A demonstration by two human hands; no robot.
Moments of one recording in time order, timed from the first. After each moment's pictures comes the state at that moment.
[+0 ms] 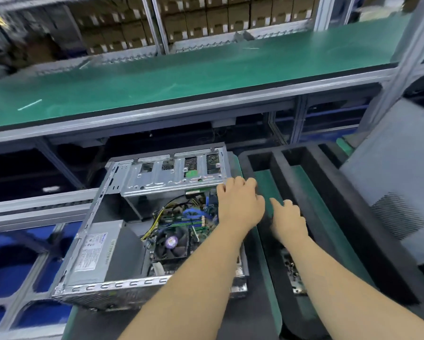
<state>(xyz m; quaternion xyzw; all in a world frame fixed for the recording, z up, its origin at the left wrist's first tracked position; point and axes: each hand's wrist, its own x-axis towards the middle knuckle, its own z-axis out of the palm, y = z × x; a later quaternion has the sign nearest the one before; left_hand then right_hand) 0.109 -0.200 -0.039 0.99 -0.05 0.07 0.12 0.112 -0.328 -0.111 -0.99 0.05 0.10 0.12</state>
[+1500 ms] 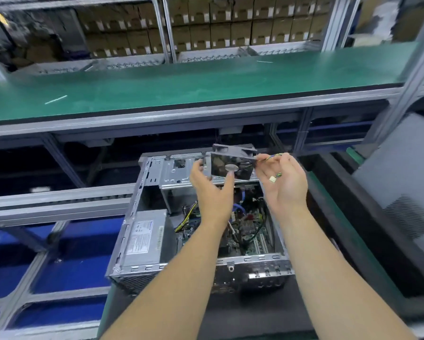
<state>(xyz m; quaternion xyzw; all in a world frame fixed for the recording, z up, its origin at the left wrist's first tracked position) 0.072 -0.070 -0.028 0.73 0.08 0.22 0.64 0.082 -0.203 0.012 -0.39 -0.02 -0.08 0.92</state>
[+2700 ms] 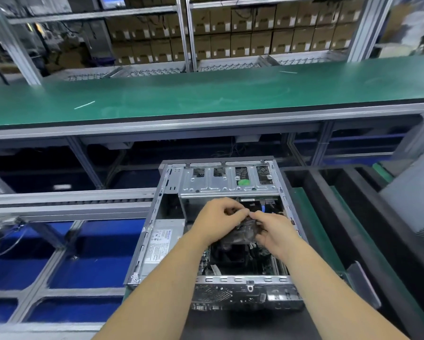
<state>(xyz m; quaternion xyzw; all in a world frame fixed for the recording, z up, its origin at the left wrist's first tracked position) 0.067 -0.001 -0.028 0.89 -0.07 -0.01 0.46 0.083 -0.170 -0.059 -0.53 0.16 0.19 0.81</state>
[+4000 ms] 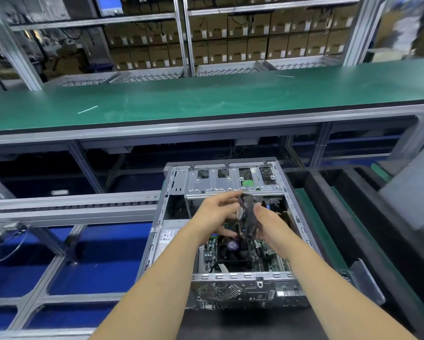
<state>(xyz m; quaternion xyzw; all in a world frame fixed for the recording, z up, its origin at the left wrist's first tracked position) 0.060 0.020 -0.014 0.70 0.01 -0.12 0.70 0.072 -0.161 -0.058 -0.69 -0.08 0.20 0.69</state>
